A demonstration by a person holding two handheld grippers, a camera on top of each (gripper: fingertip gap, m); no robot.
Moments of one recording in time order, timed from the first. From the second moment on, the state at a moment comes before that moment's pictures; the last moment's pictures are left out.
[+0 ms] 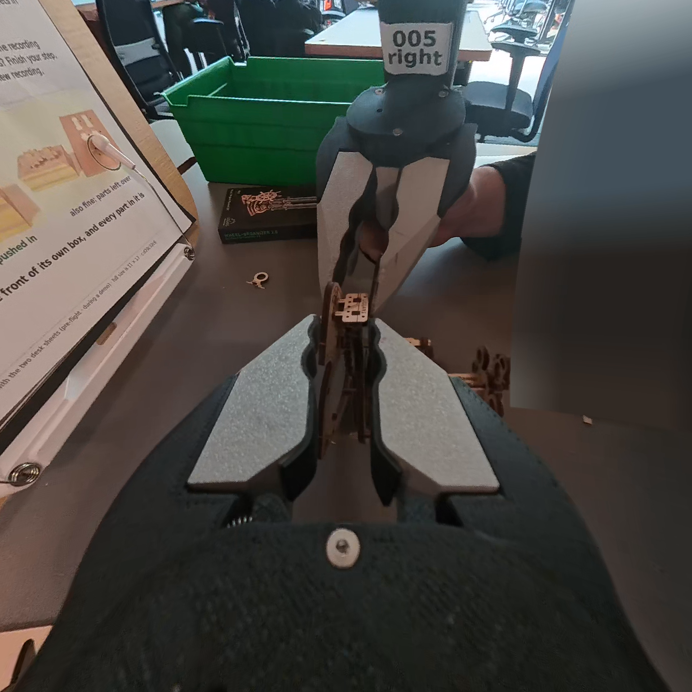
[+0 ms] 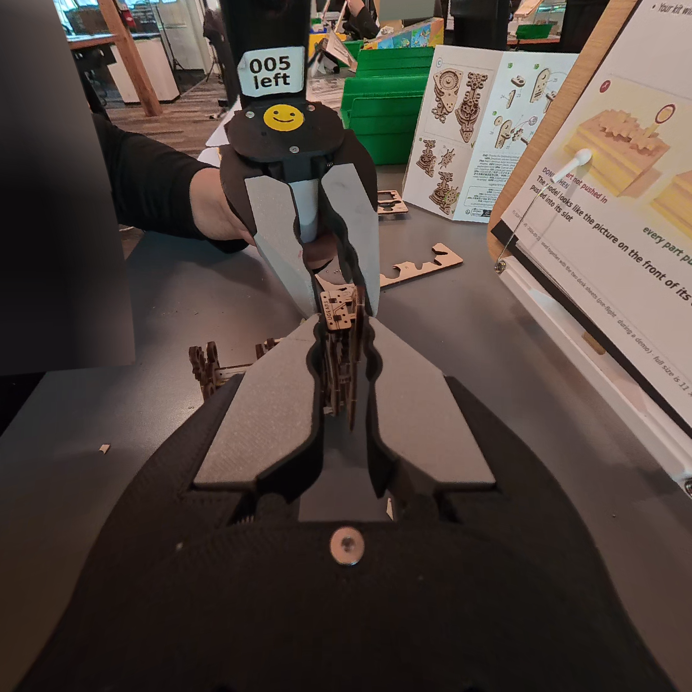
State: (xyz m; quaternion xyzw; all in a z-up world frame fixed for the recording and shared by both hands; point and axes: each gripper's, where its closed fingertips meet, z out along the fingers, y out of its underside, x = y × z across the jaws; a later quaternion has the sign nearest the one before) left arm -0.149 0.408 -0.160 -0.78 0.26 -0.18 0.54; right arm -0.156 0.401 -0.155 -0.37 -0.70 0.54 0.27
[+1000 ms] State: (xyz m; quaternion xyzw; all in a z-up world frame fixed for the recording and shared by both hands) left arm -0.154 0.412 -0.161 -0.77 0.30 -0.04 0.56; right arm -0.159 0.406 -0.157 -0.37 -0.72 0.50 0.31
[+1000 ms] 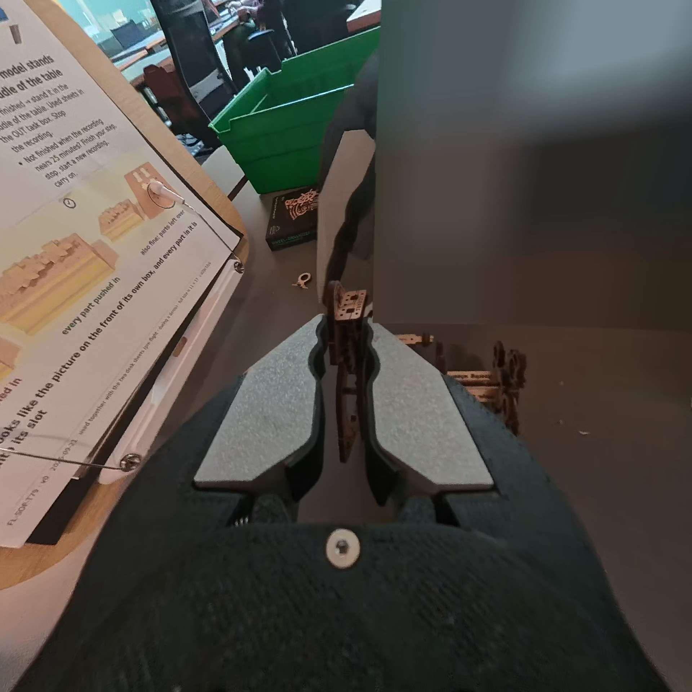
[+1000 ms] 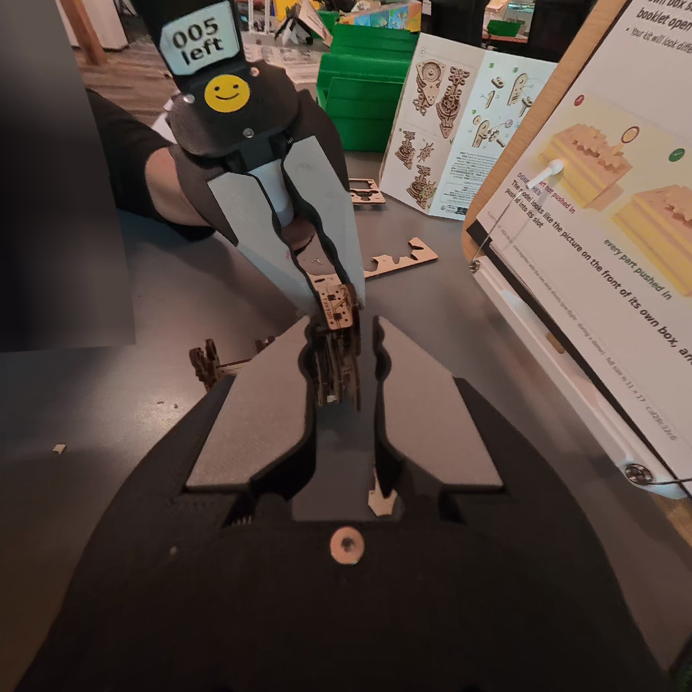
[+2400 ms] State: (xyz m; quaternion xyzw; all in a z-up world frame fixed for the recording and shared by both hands) left arm -0.127 0.369 -0.166 -0.78 0.32 -0.25 0.47; right arm -0.114 0.391 -0.173 -0.39 -0.75 0.49 0.21
